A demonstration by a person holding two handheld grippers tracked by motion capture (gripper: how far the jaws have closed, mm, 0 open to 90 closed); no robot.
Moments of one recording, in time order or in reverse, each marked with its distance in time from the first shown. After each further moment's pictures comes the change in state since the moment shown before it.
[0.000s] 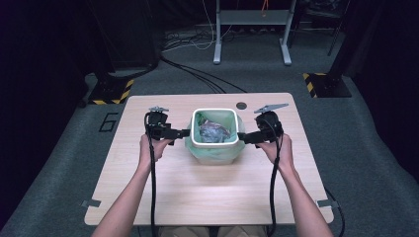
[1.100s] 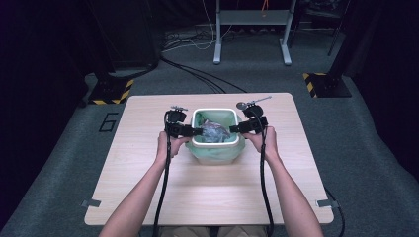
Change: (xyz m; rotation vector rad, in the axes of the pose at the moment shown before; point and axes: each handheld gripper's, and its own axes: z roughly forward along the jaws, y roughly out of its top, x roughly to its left) left arm -0.013 0.010 0.057 0.063 -0.032 0.006; right arm -0.021 0.017 0.069 0.117 0.076 0.111
